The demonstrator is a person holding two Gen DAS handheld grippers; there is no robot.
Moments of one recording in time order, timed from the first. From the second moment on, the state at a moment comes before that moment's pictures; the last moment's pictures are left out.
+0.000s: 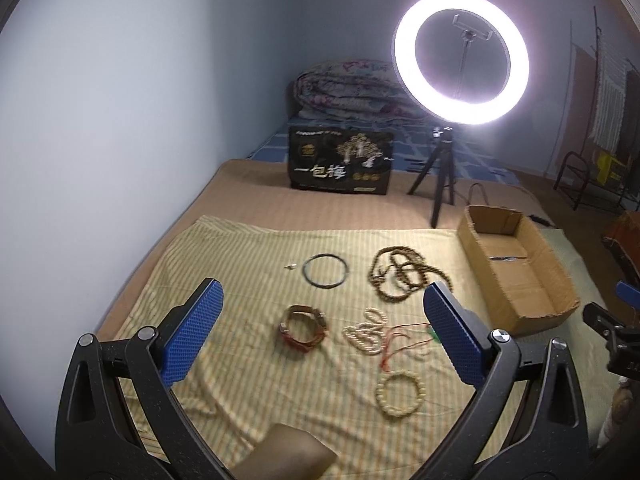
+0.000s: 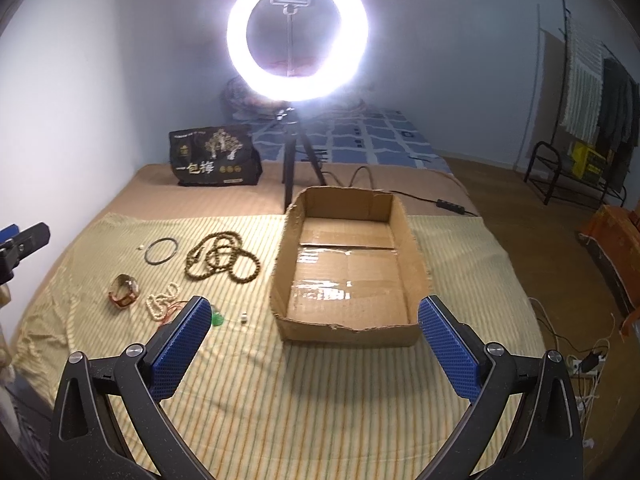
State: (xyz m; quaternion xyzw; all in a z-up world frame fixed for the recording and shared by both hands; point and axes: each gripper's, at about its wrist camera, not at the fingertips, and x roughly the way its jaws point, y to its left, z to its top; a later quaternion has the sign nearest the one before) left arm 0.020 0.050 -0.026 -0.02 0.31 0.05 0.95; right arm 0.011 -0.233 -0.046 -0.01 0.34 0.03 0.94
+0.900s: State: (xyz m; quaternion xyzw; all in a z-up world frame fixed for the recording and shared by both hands) left arm 0.100 0.120 -0.134 -0.12 0.46 0.06 0.88; right arm 0.046 -0.154 -0.126 -0.04 0.46 0.19 0.87
